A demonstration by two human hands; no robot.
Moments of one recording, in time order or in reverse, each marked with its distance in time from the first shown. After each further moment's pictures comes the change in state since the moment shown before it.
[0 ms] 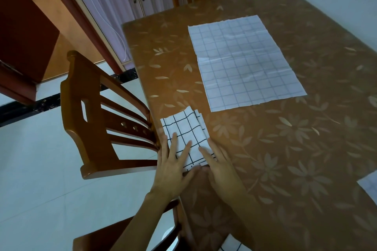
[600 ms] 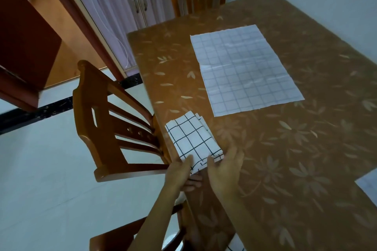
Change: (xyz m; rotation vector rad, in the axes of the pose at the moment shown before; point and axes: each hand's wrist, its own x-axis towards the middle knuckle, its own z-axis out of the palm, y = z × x) left_hand 0.002 0.036 -0.064 -1.085 -0.338 -0.860; right_hand 0.012 -0.050 -0.013 0.297 0.385 0.575
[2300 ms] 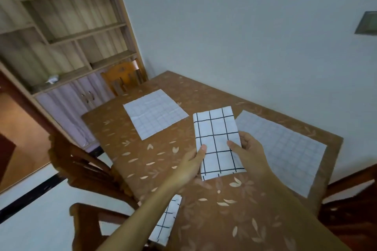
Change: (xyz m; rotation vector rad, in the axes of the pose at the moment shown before) left_hand -0.400 -0.049 0.192 0.290 -0.601 0.713; right_hand -0.228 0.071 -0.464 0.660 0.195 0.006
